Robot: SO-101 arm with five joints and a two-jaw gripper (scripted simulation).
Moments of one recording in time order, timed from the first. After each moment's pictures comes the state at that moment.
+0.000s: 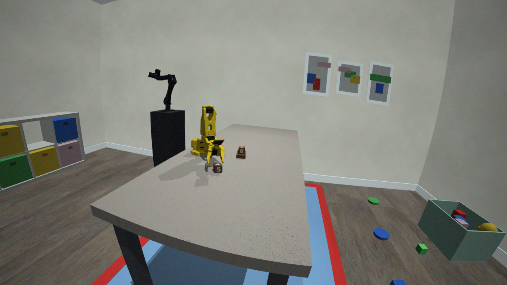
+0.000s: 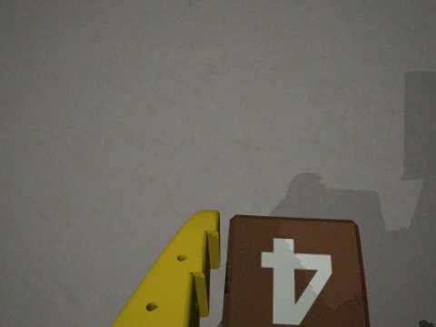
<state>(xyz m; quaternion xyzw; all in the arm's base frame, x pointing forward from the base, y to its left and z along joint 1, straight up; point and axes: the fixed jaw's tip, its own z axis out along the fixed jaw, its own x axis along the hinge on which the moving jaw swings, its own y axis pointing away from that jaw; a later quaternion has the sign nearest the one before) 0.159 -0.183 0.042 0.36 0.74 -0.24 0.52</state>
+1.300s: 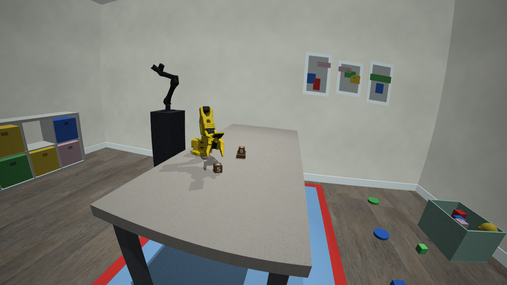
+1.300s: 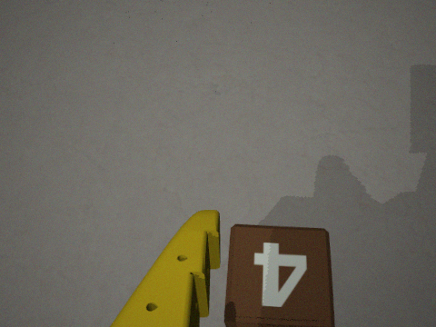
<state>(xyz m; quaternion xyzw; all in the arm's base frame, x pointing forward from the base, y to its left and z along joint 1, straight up) 0.155 -0.177 0.068 0.36 0.75 -0.24 0.50</state>
